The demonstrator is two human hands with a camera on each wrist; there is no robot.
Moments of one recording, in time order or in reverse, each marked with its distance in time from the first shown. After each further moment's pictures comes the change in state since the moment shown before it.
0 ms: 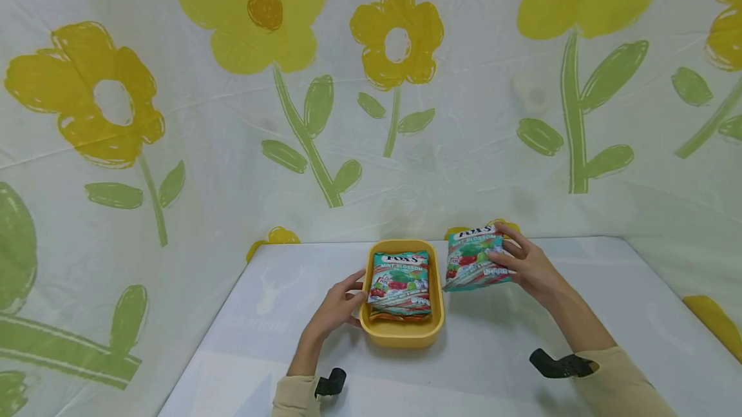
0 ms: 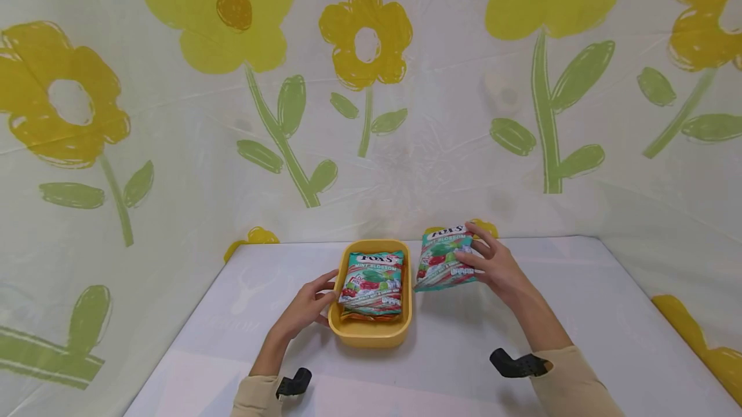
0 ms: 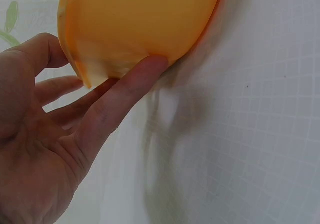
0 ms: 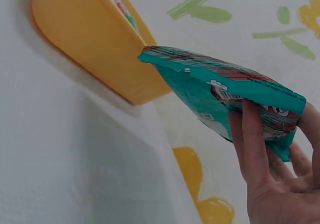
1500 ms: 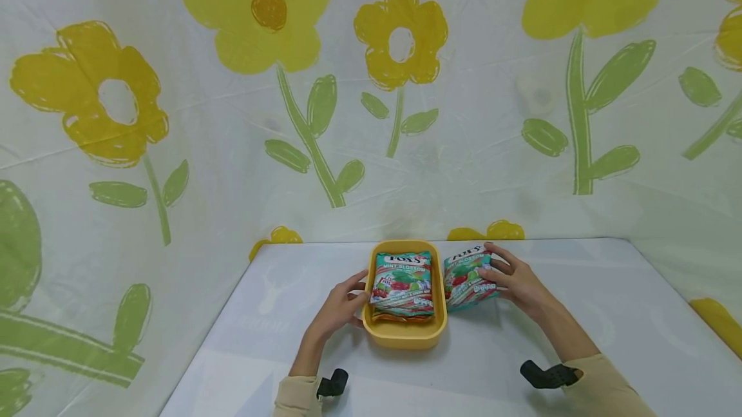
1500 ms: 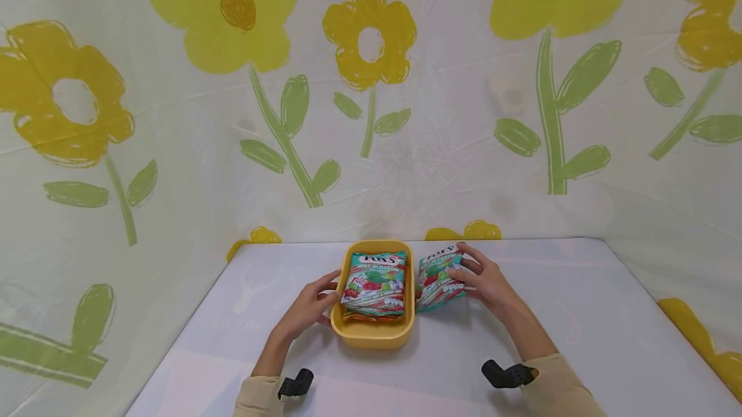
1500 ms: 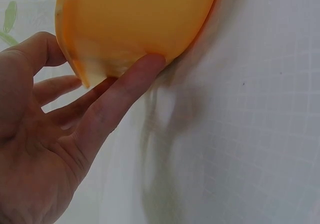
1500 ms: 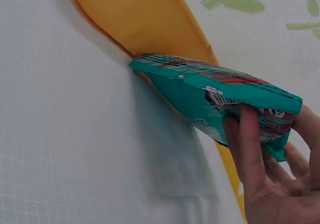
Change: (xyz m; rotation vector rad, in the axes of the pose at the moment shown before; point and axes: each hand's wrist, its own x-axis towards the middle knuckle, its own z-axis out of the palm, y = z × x) left_hand 0.019 -0.036 0.000 0.019 -0.001 -0.002; right_hand 0.010 0.040 0.010 -0.110 -0.009 0.069
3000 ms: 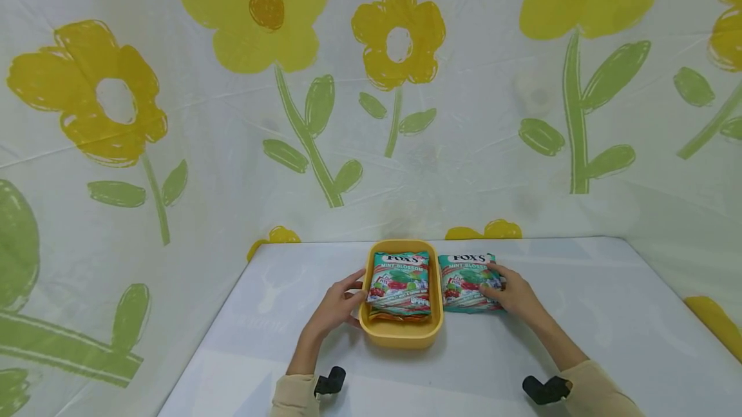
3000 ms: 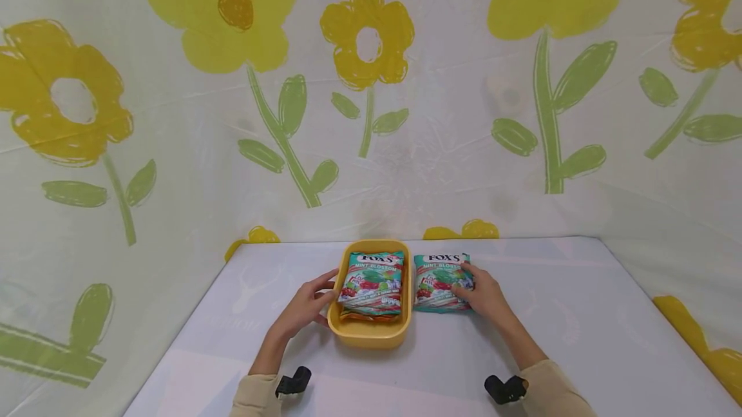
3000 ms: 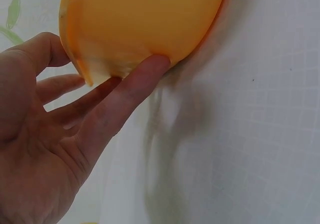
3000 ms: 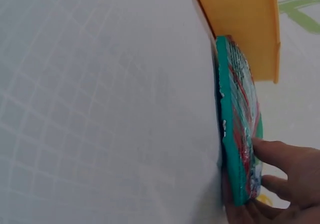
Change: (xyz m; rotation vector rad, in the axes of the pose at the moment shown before) left_hand -0.004 0.006 -0.002 0.002 0.009 -0.009; right_hand -0.006 0.021 0.011 -0.828 0.217 -0.069
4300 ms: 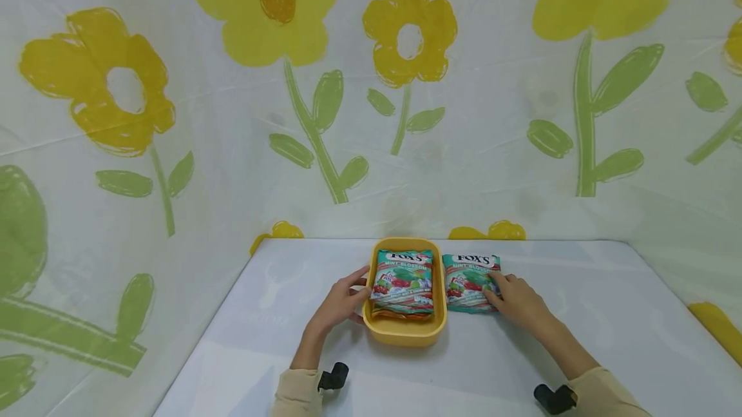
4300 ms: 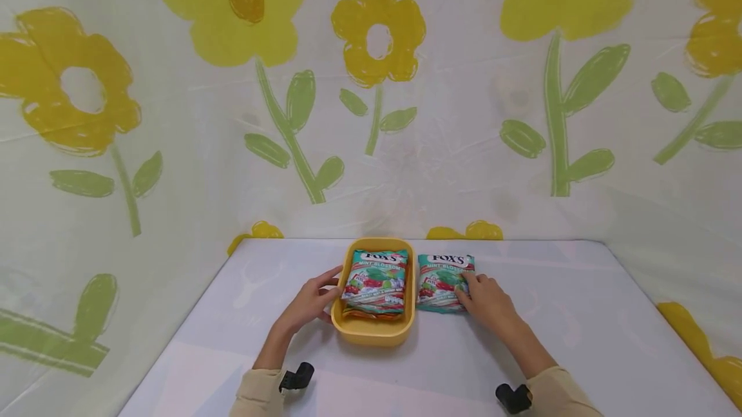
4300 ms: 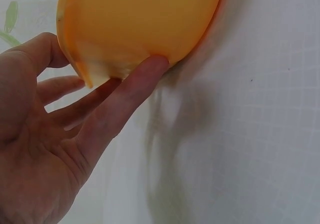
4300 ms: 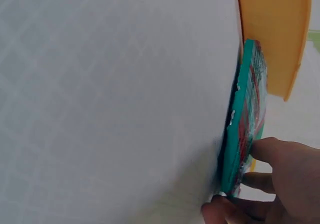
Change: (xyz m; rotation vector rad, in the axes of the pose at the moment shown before) left_hand 0.000 -0.002 -0.002 -0.025 -0.024 0.018; right_hand -0.011 -0.007 0.001 -0.385 0.009 -0.136
